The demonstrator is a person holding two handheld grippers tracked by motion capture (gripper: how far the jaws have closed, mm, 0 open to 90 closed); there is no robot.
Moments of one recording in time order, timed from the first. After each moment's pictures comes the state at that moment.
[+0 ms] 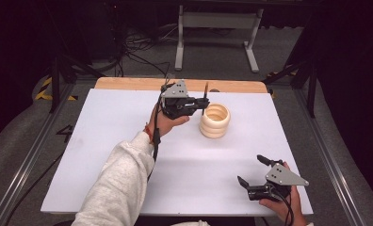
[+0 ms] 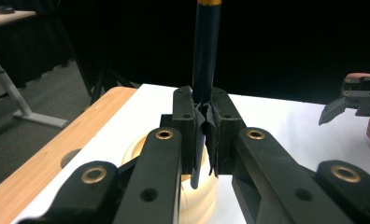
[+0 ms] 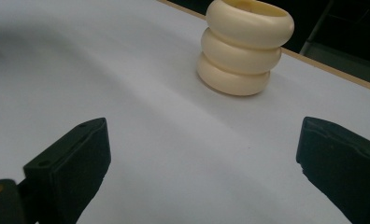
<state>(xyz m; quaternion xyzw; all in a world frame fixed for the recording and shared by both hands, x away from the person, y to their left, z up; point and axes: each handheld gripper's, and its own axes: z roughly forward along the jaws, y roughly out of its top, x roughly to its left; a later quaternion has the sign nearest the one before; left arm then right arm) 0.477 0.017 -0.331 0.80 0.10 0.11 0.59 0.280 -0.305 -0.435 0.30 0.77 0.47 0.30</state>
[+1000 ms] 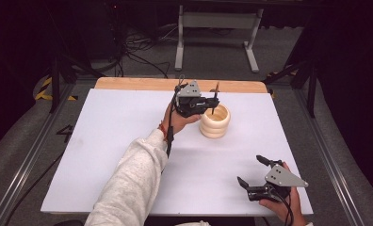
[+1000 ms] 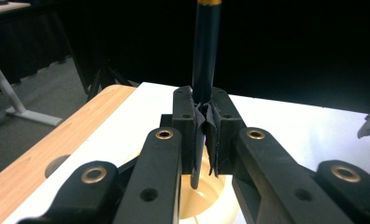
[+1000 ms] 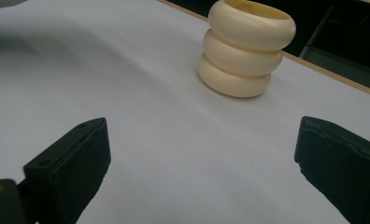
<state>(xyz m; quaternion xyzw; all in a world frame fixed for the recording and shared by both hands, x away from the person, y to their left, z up) 0.503 -0.019 -0.356 0.79 0.11 0.10 0.59 0.279 -0.305 -0.437 0.29 0.78 0.47 0.31</state>
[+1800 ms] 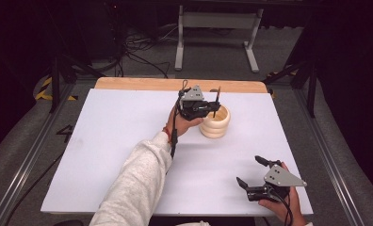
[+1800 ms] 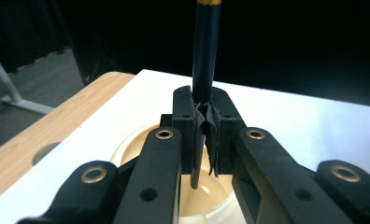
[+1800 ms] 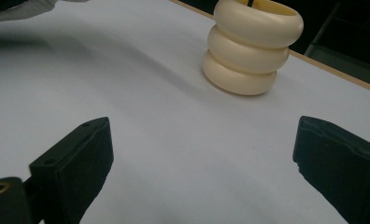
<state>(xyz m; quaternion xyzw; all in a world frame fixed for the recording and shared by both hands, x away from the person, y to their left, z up) 0.511 -0.030 -0.381 0.80 0.12 0.09 0.58 0.279 -0.303 -0.438 0.29 0.78 0.46 0.30</state>
